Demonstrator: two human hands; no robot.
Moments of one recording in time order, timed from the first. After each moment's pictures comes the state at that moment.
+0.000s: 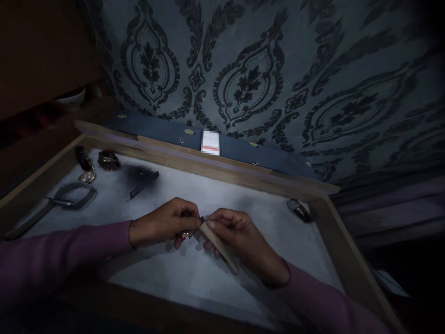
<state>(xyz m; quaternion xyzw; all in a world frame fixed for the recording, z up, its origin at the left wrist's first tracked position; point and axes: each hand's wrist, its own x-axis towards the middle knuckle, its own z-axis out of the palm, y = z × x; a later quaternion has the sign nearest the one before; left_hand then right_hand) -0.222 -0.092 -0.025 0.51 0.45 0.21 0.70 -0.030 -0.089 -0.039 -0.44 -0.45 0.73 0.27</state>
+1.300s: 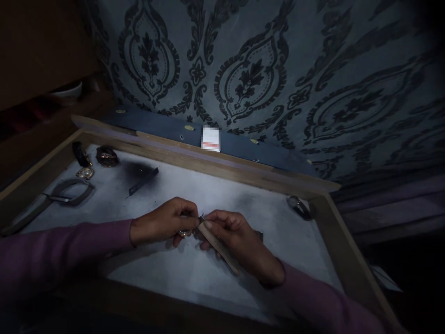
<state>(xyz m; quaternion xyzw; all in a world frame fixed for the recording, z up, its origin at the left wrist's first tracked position) -0.223 -0.093 -0.036 0.52 0.45 0.20 0.70 -0.031 -0.093 -0.046 -0.44 -0.47 0.73 0.22</state>
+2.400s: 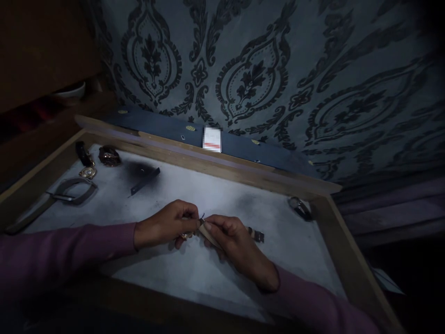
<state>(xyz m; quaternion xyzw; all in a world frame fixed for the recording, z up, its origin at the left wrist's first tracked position) -0.220 -0.099 -0.036 0.52 0.47 0.21 0.68 -0.033 -0.100 -0.046 -0.44 -0.59 0.64 0.21</state>
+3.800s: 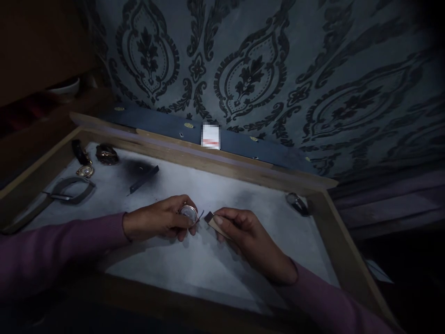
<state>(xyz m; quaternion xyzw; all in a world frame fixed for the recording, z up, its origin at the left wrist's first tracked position) -0.238 -0.097 -0.028 0.45 0.42 0.20 0.76 -0.020 -0.097 -0.026 -0.45 -0.57 0.65 0.23</state>
